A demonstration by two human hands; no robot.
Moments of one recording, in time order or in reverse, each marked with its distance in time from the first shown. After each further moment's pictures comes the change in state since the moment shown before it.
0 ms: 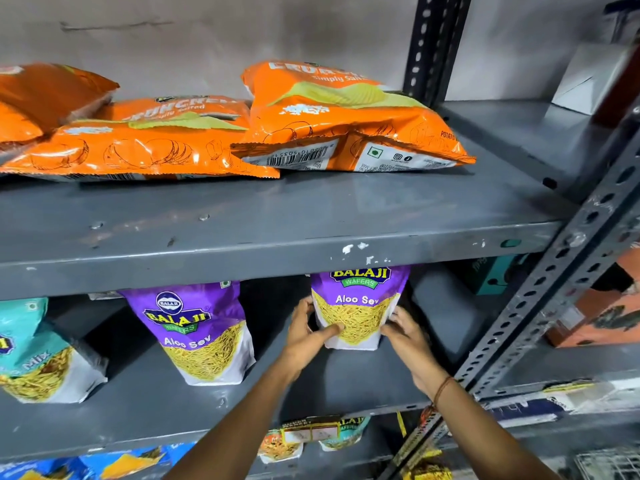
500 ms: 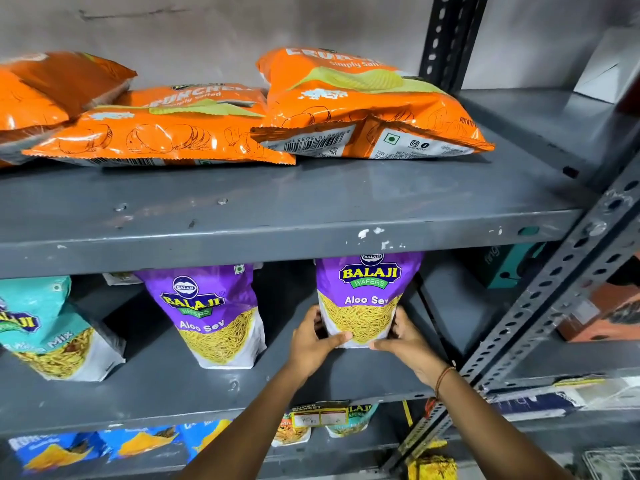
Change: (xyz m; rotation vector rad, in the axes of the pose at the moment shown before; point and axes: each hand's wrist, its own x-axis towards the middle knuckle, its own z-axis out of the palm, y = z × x) left_hand -0.039 -0.026 -0.018 0.034 -0.031 -0.090; right_hand -0.010 0.029 0.012 -0.167 -0.202 0.146
